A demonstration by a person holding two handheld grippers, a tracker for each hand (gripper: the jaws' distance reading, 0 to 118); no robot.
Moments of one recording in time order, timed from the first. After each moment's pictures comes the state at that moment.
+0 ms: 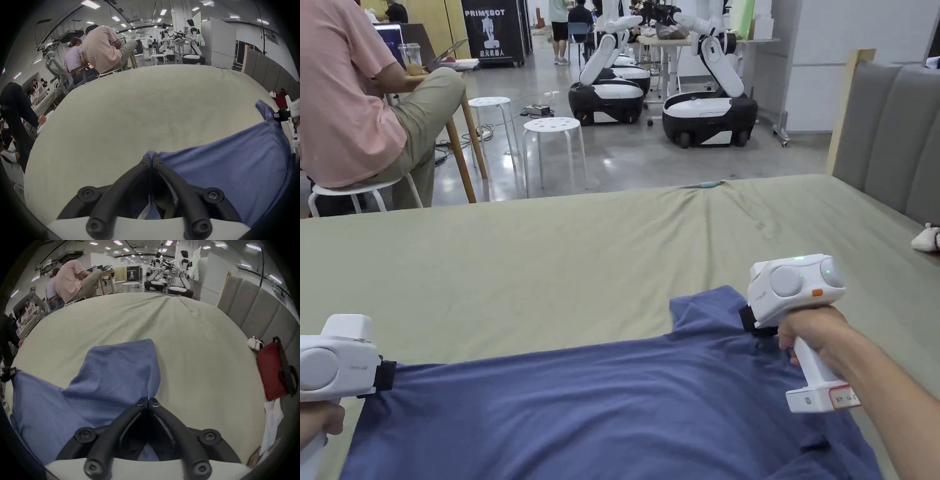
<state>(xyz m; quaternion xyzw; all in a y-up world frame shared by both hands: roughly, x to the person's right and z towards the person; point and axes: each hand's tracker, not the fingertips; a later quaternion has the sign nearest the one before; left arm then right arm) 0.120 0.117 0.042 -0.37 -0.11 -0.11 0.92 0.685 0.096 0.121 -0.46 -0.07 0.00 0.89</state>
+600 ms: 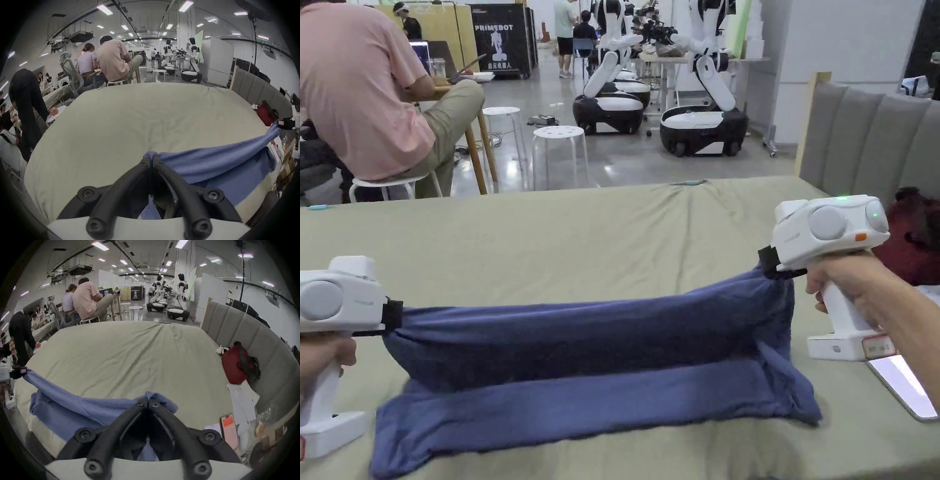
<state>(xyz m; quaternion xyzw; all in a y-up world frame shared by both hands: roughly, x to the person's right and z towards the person) 0.050 0.195 0.236 -0.33 -0.12 -0.06 0.94 0.604 0.231 0.380 -0.37 -0.06 0.00 0.93</state>
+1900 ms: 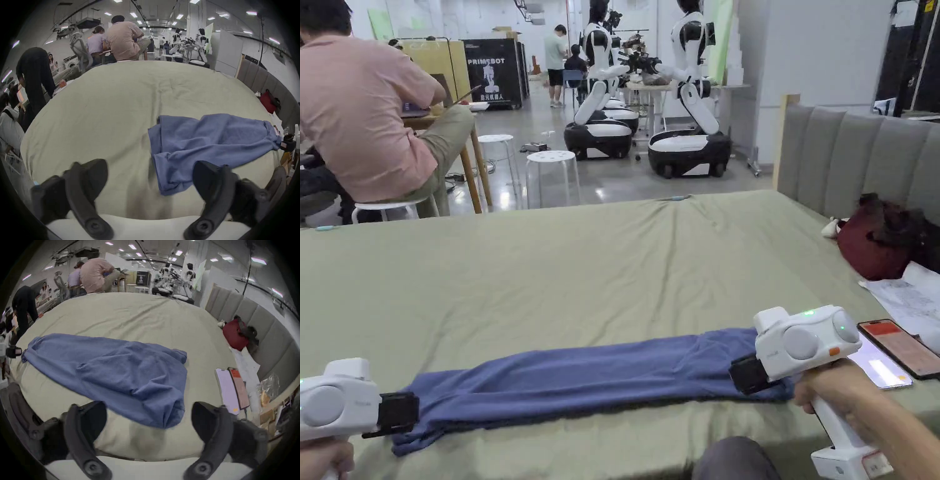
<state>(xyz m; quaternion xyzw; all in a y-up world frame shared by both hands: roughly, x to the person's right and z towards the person) 0.018 0.119 0.337 -0.38 -0.09 -0.04 0.92 0.556 0.123 0.477 -0.43 -0.05 0.07 0.90</state>
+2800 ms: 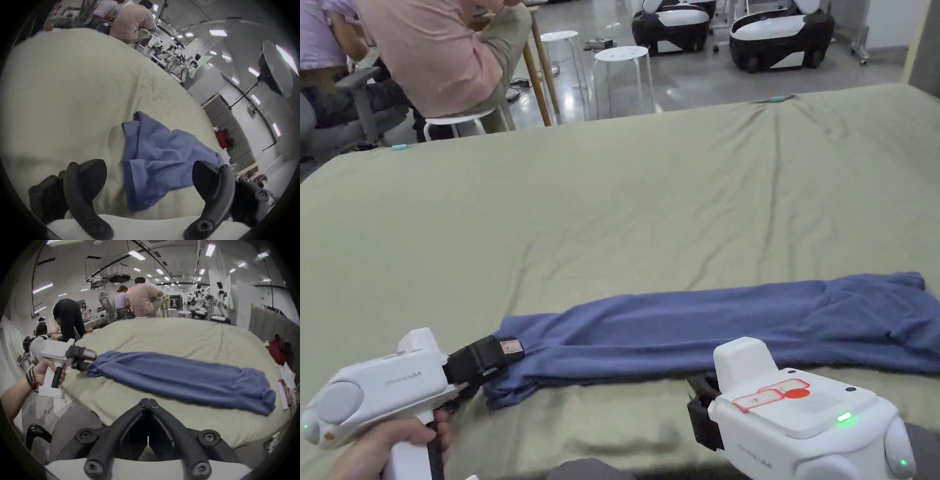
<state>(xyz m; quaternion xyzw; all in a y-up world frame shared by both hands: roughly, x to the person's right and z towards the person) -0.043 0.059 0.275 -0.39 -0.26 0.27 0.84 0.317 0.101 0.477 -0.34 0.15 -0.02 0.93</state>
